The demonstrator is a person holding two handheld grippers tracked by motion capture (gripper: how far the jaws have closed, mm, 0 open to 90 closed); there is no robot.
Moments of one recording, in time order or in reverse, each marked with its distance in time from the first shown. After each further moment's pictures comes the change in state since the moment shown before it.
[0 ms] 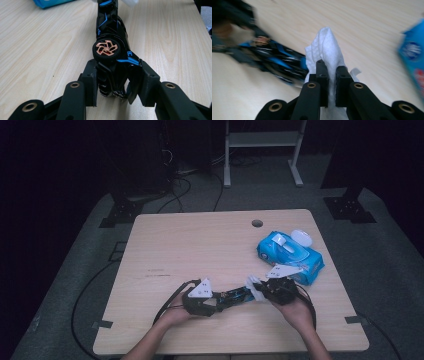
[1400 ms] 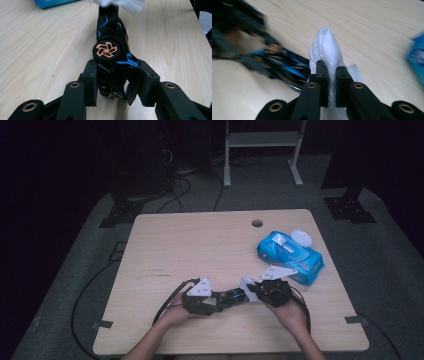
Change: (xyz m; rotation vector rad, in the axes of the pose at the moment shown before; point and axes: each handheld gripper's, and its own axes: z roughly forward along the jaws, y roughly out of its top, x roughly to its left) left arm 0.002 0.000 -0.001 -0.012 -0.010 -0.017; right arm 0.023 0.009 0.006 -0.038 0.059 -0.012
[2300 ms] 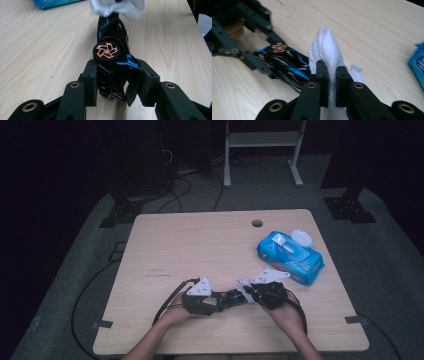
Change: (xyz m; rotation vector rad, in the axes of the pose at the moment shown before) left arm 0.000 0.000 0.000 -0.008 -0.005 -0.013; right arm 0.013 0.002 0.006 0.019 -0.044 -0.083
